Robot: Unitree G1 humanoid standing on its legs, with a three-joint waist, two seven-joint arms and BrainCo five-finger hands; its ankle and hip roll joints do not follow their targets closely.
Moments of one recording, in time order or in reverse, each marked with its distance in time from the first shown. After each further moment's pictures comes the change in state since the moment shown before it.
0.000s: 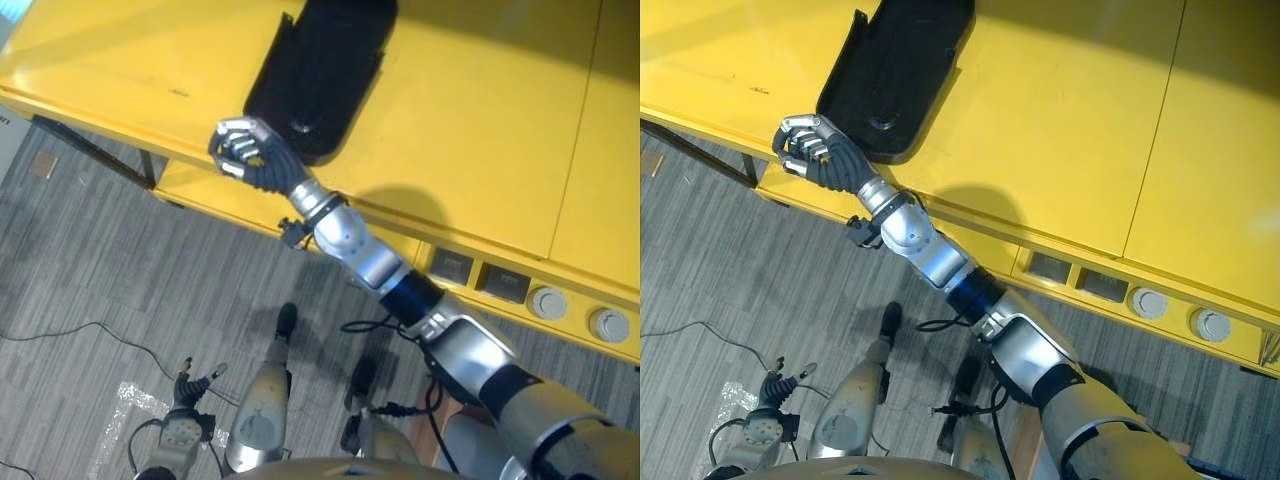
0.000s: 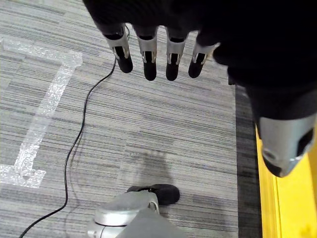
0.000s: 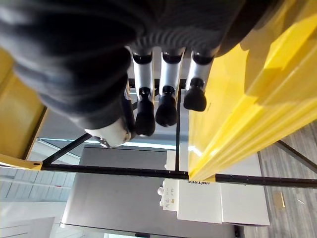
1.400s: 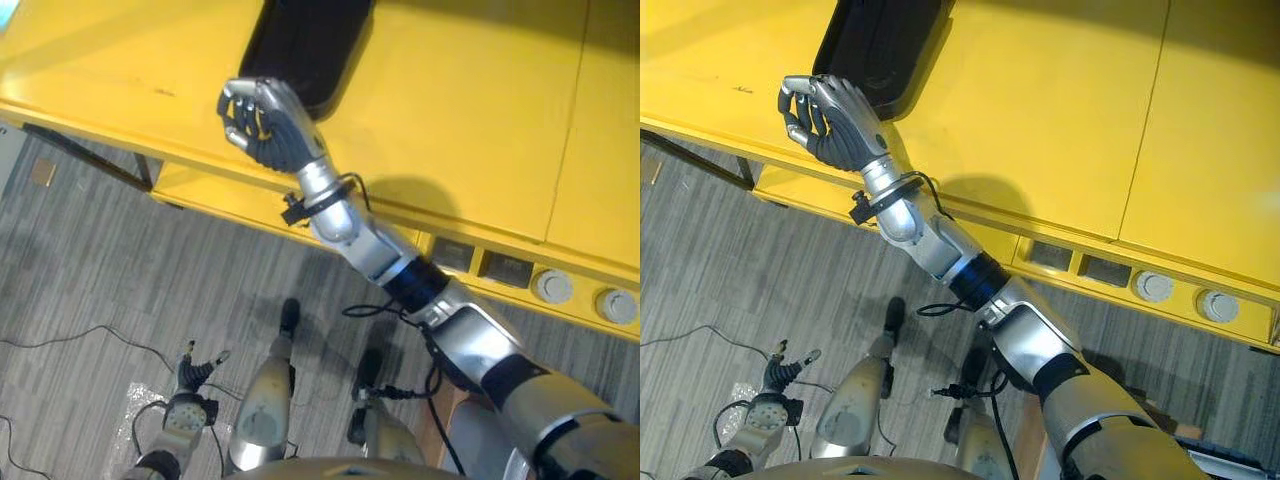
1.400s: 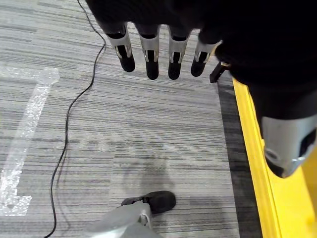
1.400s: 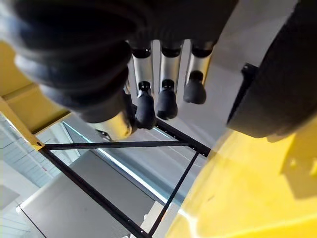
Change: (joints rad) left arm -0.057 0.015 -0.046 -0.010 0.038 0.010 0.050; right arm -0.066 -0.012 -0.029 0.004 -0.564 0.020 -0.324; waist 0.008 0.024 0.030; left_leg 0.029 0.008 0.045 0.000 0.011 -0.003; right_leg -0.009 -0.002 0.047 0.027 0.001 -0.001
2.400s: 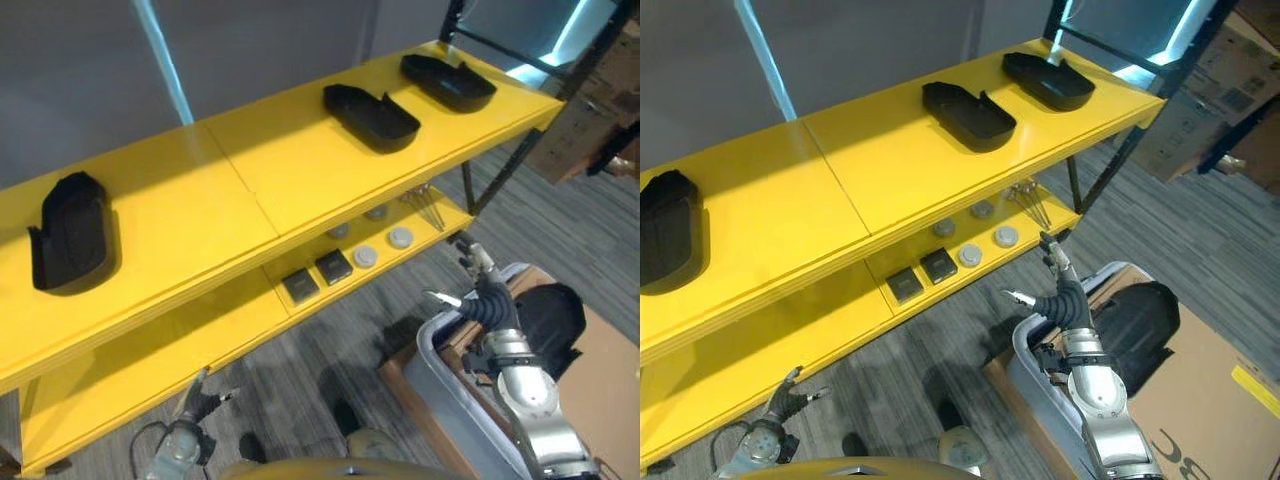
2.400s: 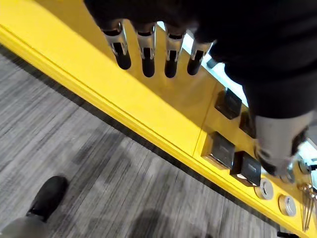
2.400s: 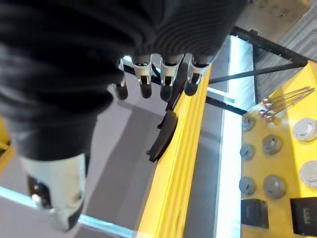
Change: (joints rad) left arm 0.159 0.004 0.053 -0.110 0.296 0.050 -0.199; right arm 1.237 -0.303 -0.636 -0.377 0.462 -0.093 0.332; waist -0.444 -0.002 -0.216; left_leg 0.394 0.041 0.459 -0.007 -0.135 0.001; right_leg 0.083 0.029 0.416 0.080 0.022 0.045
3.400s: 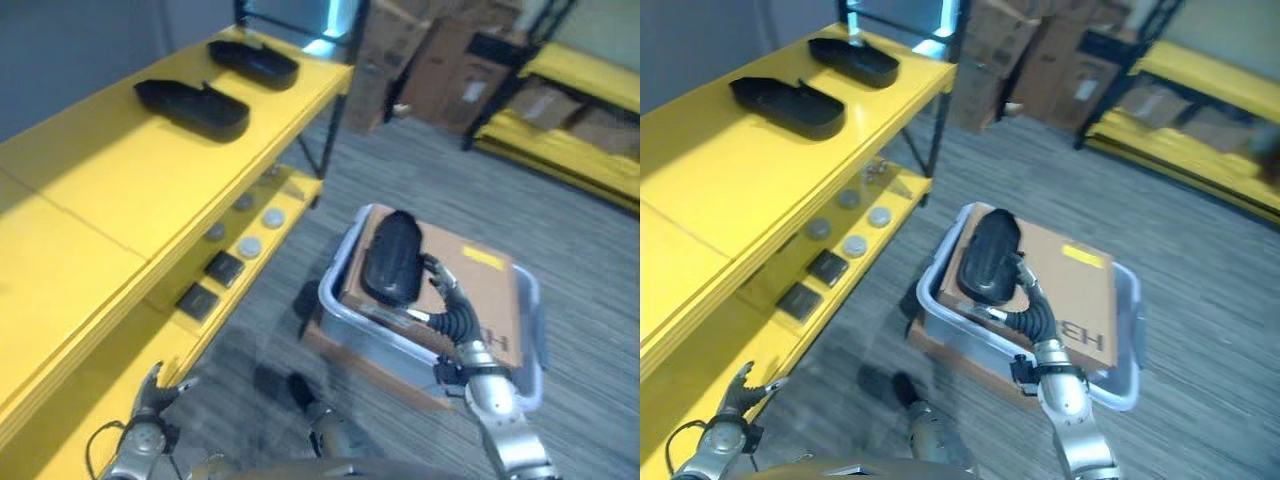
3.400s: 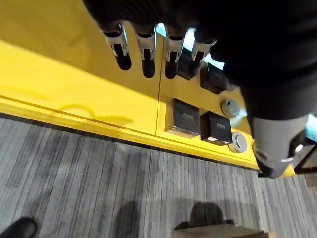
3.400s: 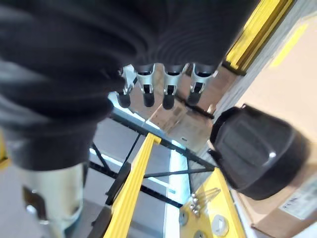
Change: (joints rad) left arm -0.004 0.118 0.155 0.046 -0.069 0.022 0.060; right arm 0.009 0.108 0.119 0.019 -0.110 0.035 -0.019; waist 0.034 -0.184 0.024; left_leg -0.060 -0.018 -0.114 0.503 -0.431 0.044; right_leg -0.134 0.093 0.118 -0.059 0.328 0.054
